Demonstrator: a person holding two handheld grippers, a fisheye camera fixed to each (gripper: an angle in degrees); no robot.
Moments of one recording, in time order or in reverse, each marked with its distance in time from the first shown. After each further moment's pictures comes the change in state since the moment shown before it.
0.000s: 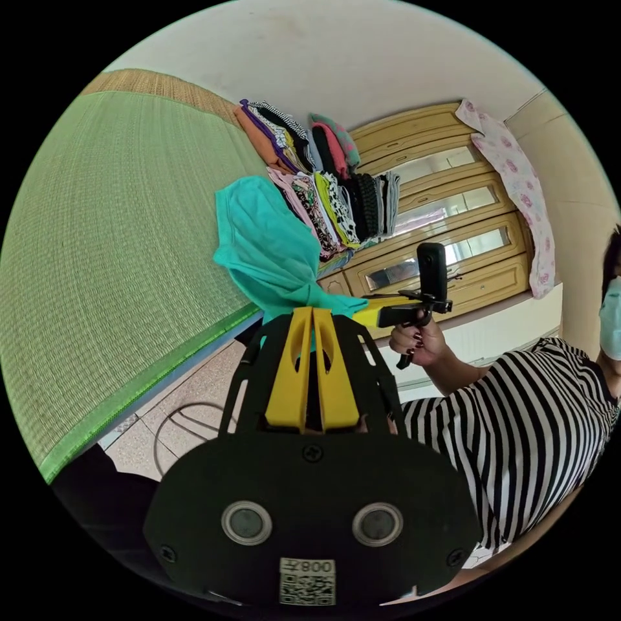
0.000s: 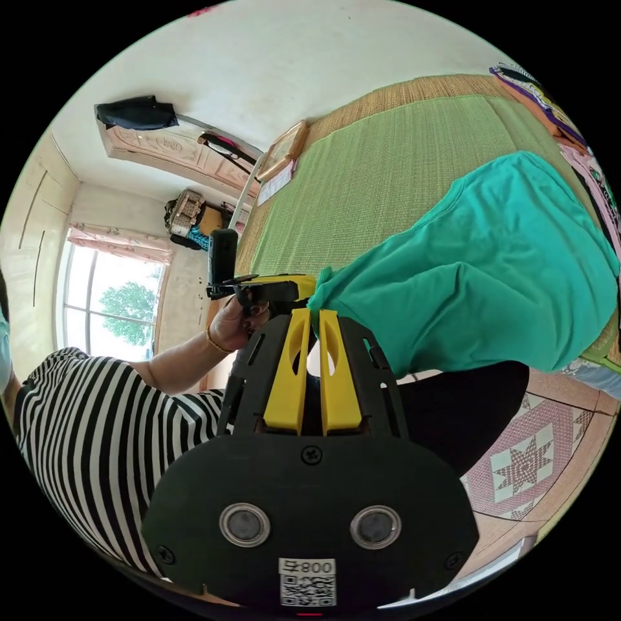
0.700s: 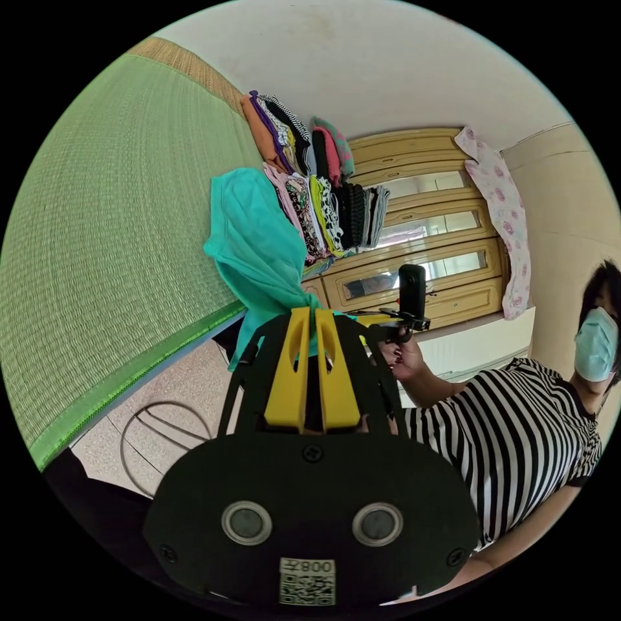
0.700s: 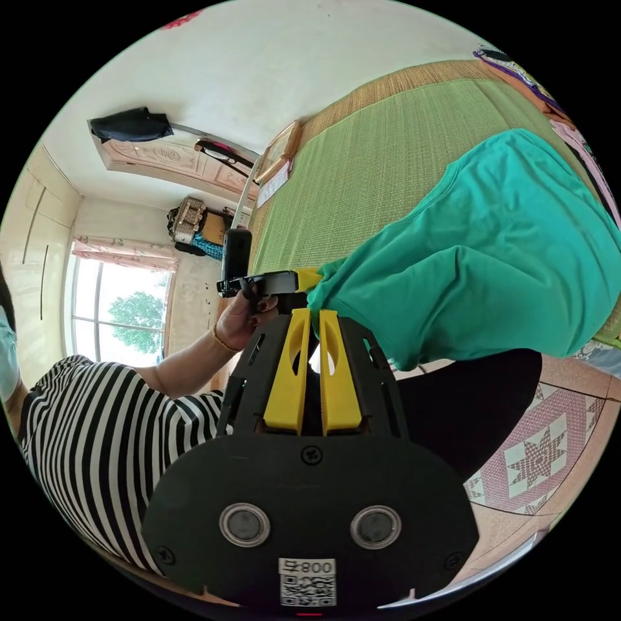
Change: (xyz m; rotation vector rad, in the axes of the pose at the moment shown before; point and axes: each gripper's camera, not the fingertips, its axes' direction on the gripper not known) left arm -0.065 -0.026 0.076 0.025 0.165 -0.084; right arm 0.027 -0.021 0.014 -0.002 -0.046 0.043
